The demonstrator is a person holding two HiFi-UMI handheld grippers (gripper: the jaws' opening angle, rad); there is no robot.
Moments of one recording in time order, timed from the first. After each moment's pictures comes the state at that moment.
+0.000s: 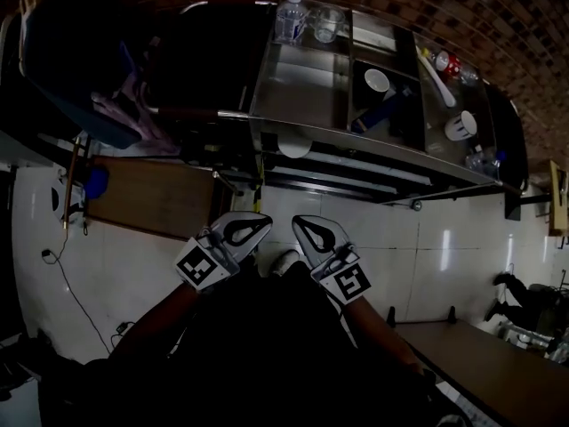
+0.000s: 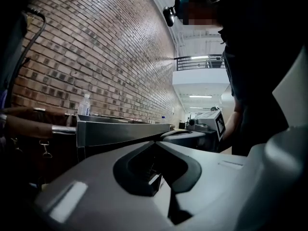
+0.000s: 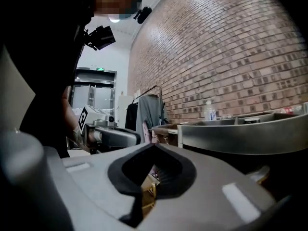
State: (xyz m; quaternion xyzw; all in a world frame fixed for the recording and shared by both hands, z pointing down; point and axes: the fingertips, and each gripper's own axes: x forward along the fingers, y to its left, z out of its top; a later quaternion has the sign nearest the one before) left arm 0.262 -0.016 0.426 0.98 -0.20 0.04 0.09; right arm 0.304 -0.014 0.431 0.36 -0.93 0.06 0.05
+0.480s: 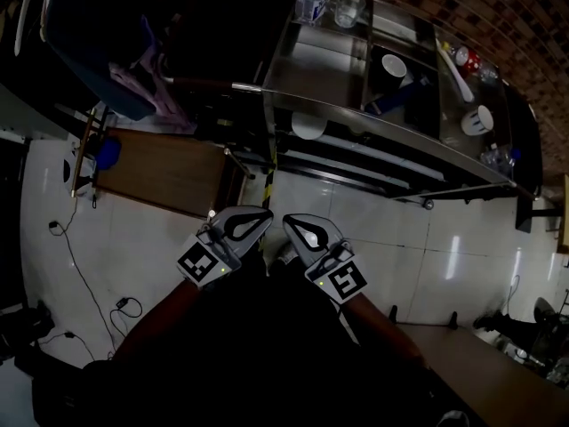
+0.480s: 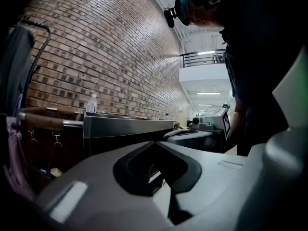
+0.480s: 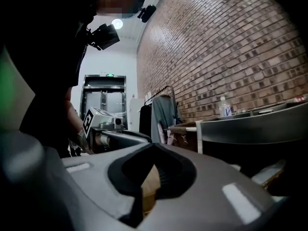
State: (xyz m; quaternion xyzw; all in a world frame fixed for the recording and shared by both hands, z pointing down) left arm 0.256 0.023 0.432 0.96 -0.25 0.05 0.09; right arm 0.278 0.035 0.438 0.30 -0.95 0.09 0.04
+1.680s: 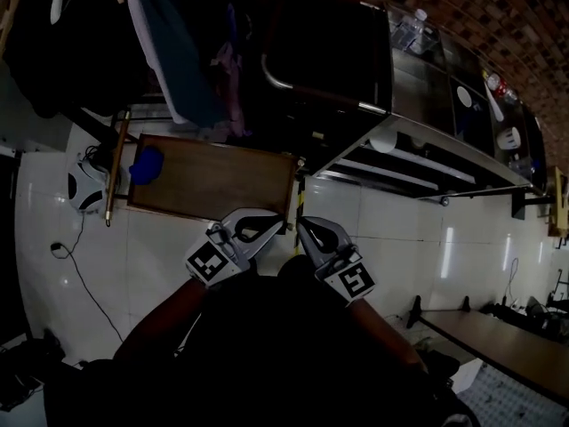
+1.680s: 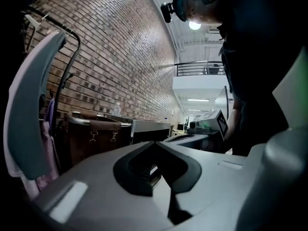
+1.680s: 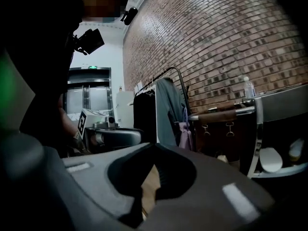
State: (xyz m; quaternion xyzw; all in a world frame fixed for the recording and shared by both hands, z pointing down) left arm -0.035 0.001 0.442 0.98 -0.19 0.02 0.09; right arm -0.005 0.008 0.458 0.37 -0.92 0.13 0.05
